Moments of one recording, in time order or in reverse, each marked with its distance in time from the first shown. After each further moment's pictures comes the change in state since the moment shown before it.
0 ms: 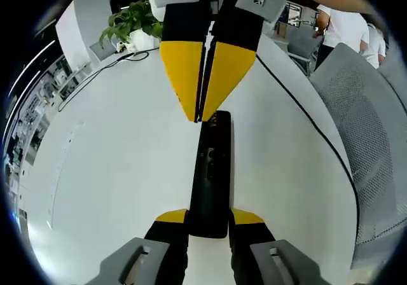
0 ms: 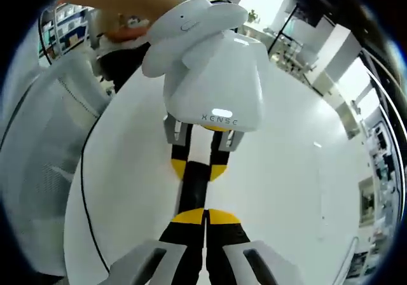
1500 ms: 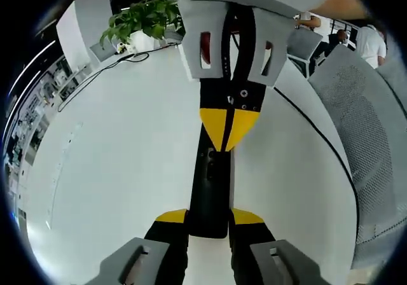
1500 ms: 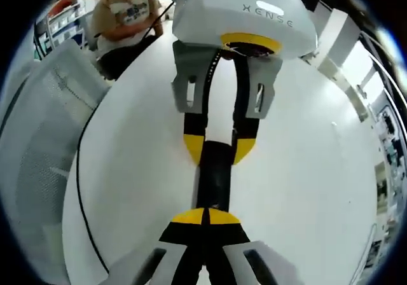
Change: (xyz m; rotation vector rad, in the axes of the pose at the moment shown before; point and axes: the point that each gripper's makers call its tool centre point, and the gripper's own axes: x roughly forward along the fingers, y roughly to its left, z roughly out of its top) left arm -0.001 0.001 0.000 -0.001 -0.014 -0.004; right arm 0.042 0.022 -0.028 0.075 0.028 0.074
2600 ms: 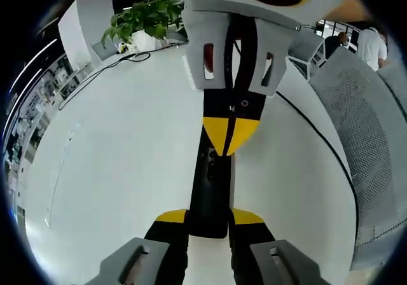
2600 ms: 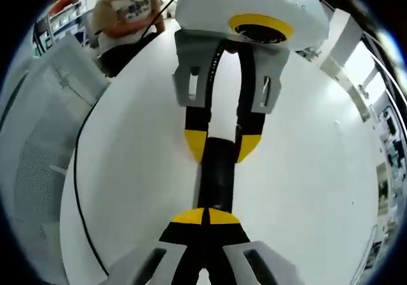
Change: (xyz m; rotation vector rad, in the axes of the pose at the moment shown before) left arm 0.000 0.001 -0.002 -0.016 -0.003 0.000; right arm 0.008 0.004 -0.002 -0.002 0.010 0.009
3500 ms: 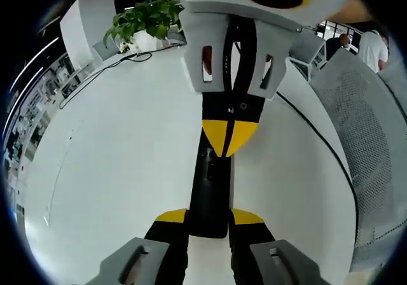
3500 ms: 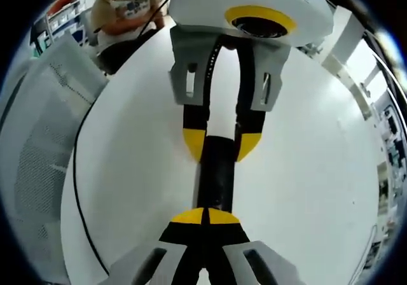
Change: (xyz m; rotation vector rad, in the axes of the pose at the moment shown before) left arm 0.000 0.001 0.000 -0.006 -0.009 0.004; right arm 0.002 -0.002 -0.001 -0.006 0.035 0.006
